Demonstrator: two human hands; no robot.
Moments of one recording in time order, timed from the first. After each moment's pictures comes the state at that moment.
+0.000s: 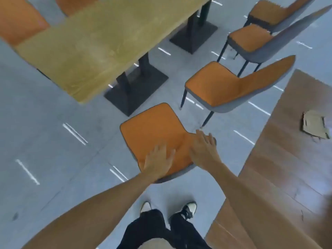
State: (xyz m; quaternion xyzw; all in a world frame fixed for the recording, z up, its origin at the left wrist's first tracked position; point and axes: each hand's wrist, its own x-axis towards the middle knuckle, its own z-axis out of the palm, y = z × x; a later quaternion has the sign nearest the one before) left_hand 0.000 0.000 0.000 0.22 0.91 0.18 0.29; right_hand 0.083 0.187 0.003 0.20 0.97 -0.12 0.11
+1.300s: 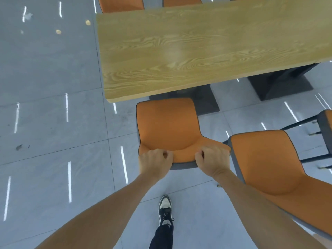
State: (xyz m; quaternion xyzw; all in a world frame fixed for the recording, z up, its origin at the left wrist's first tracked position) left_hand -0.195 0.086 -0.048 -0.11 0.97 0.21 0.10; right_hand -0.224 0.299 -0.034 -0.13 0.98 -0.14 -0.06
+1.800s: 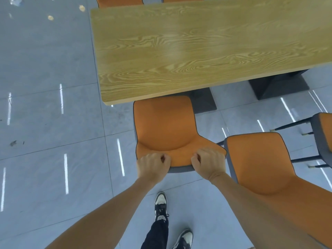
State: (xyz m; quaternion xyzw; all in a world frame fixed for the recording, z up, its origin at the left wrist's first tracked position) left_hand -0.211 0.086 -0.050 -0.11 0.96 0.21 0.13; right_hand -0.246 0.306 -0.040 -0.15 0.98 -0.15 -0.01
